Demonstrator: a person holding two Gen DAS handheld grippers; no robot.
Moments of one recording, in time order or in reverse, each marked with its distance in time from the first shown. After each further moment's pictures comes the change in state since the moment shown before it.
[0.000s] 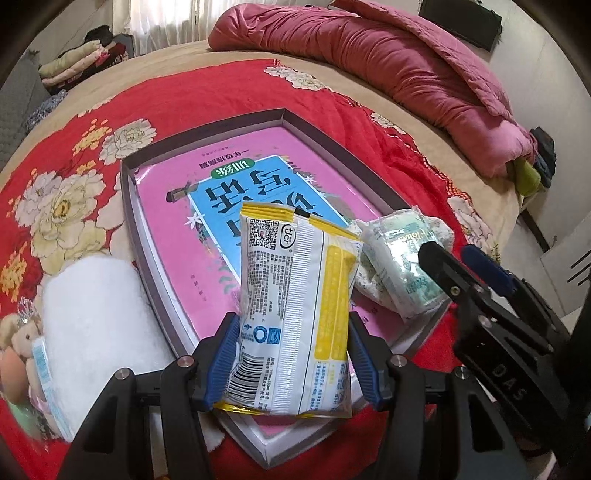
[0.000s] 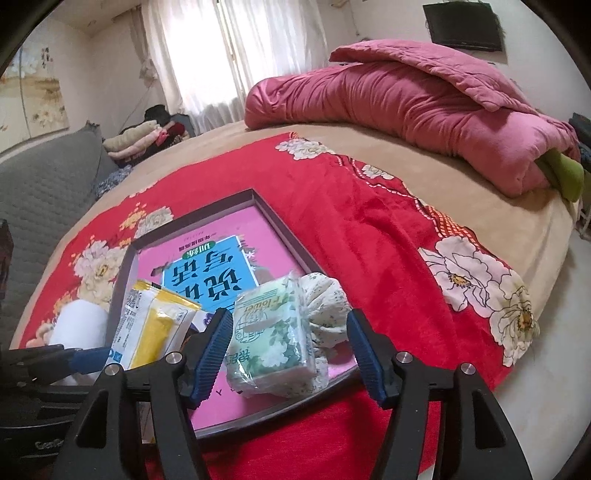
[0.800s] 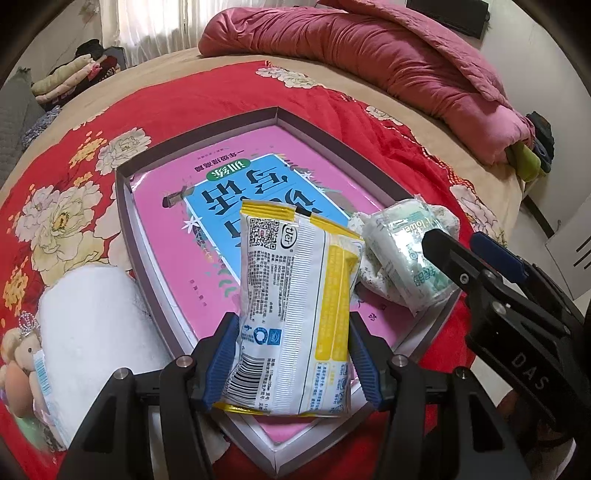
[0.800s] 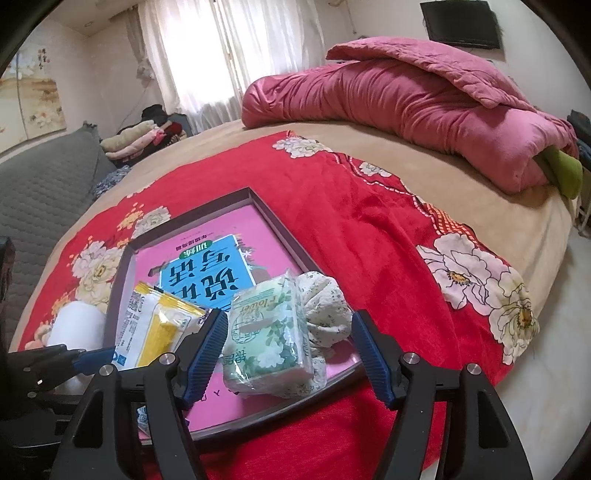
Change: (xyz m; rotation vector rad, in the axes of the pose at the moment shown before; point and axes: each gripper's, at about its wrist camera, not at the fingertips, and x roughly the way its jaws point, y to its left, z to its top) left arm 0.006 -0.003 -0.003 0.050 -0.012 0.014; right arm 0.004 -0.001 0.000 0.008 0.009 -0.010
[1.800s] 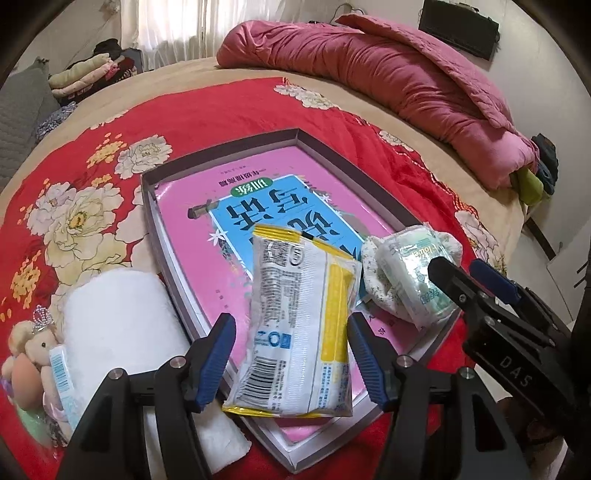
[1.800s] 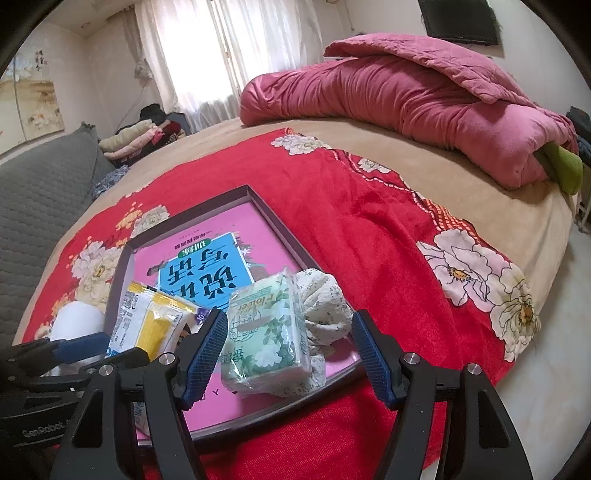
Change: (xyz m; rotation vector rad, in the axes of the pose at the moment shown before) left arm -0.018 0.015 0.001 -0.056 -0.069 0.010; right arm 0.001 -0.001 -0.001 0.009 0.011 0.002
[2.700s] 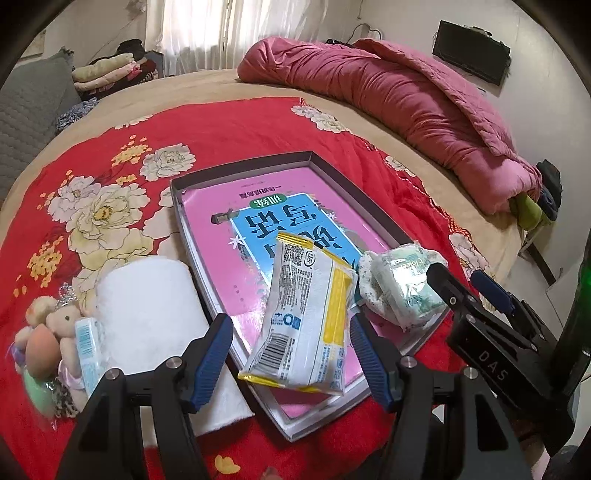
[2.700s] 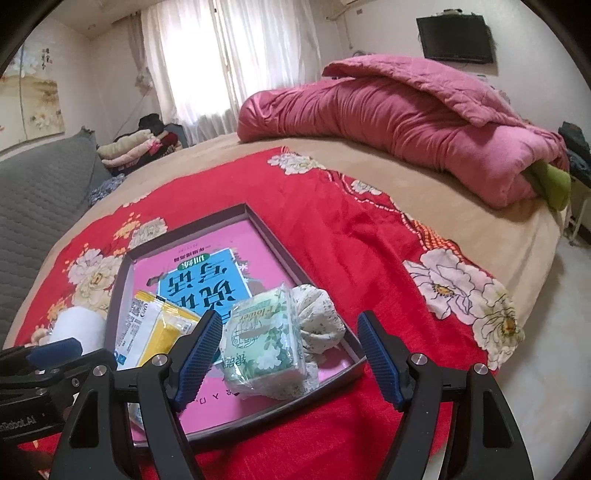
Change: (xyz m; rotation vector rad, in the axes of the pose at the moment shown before) left arm -0.038 0.004 -0.012 -0.071 -0.070 0.014; right arm -0.021 0.006 -0.001 -0.027 -0.076 -0.042
